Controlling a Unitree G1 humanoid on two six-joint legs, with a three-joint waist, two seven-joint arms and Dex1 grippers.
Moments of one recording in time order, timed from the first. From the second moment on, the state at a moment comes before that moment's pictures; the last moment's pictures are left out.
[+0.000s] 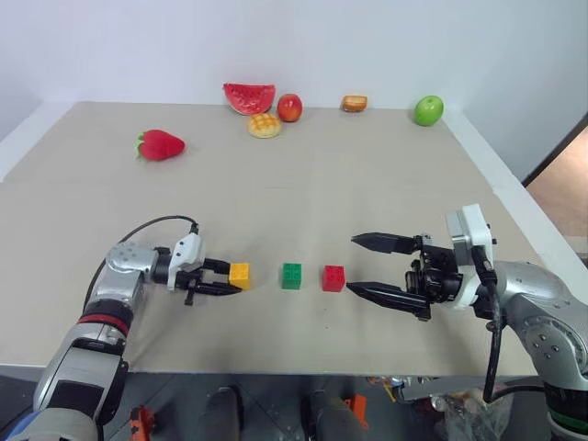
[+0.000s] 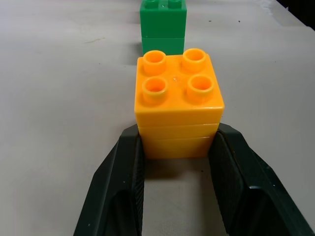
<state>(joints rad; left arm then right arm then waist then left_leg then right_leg) -0.69 0.52 -0.15 0.89 -0.29 -0.40 -1.62 -0.20 -0.76 -0.18 -0.47 0.84 0.59 1.03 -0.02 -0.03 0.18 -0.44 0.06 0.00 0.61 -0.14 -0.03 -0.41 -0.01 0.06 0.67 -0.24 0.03</state>
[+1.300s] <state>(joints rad) -0.76 0.48 -0.14 0.97 -0.24 -0.51 -1.59 -0.25 -0.75 -0.16 -0.41 0.82 0.57 1.04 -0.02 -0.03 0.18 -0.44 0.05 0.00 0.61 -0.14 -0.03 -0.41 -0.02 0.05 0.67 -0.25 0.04</state>
